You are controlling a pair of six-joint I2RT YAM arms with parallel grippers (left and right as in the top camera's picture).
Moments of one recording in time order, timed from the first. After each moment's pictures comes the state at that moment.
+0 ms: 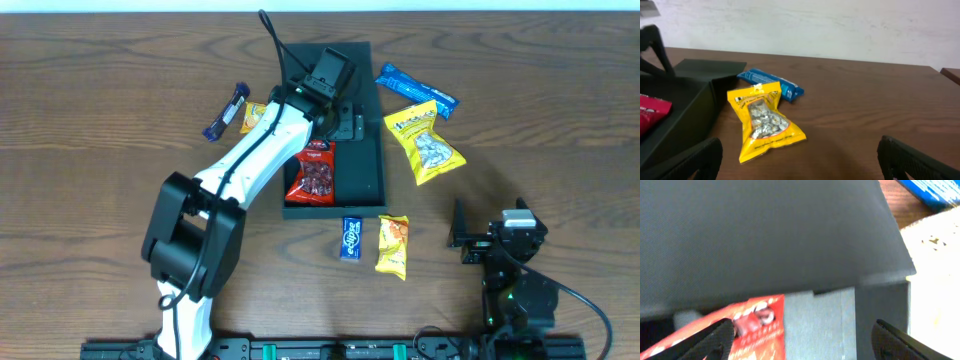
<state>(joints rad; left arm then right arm) -0.55 2.06 1.64 -0.71 0.08 -0.53 0.00 0.01 0.06 -0.18 0.02 -0.05</state>
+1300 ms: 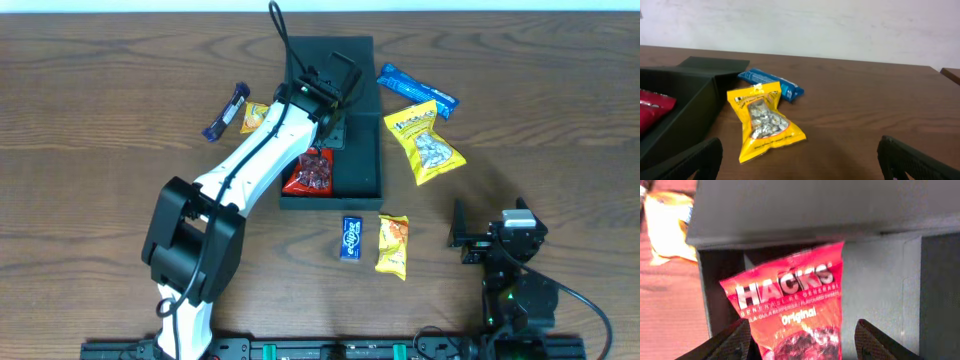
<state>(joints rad) -0.58 2.03 1.68 -0.92 -0.14 -0.44 0.00 0.01 0.06 -0.18 0.02 -0.05</state>
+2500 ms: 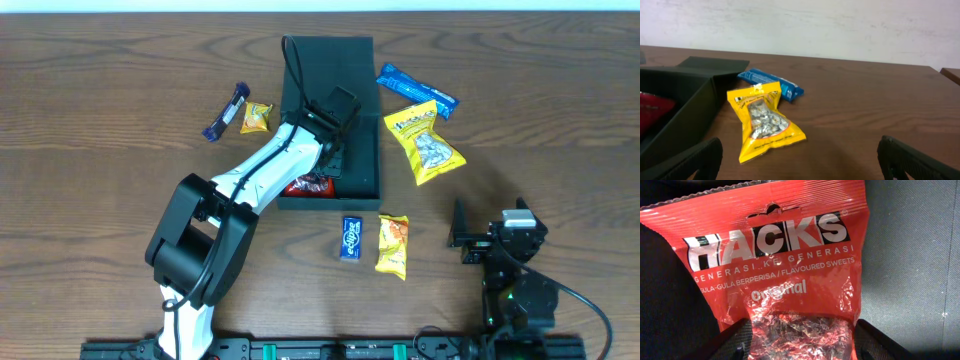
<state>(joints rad) -0.61 2.03 1.48 -0.81 -0.12 -0.44 0.00 0.01 0.06 -0.18 0.02 -0.05</state>
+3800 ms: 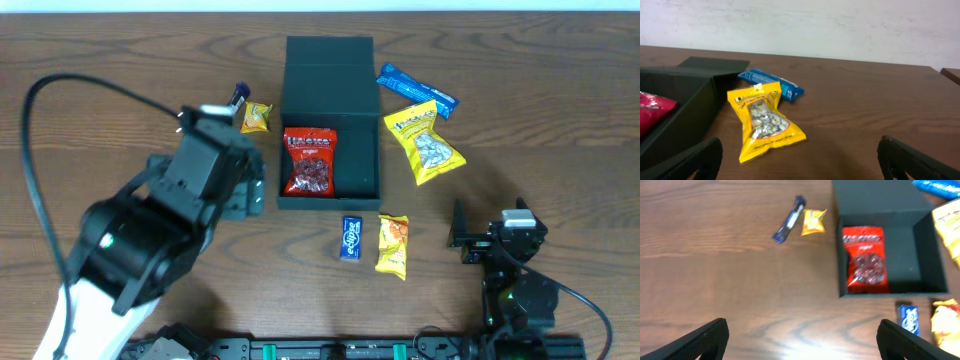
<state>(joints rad) -0.58 1.15 1.53 -1.36 -0.37 -0.38 0.00 0.01 0.06 -0.18 0.02 -0.05</state>
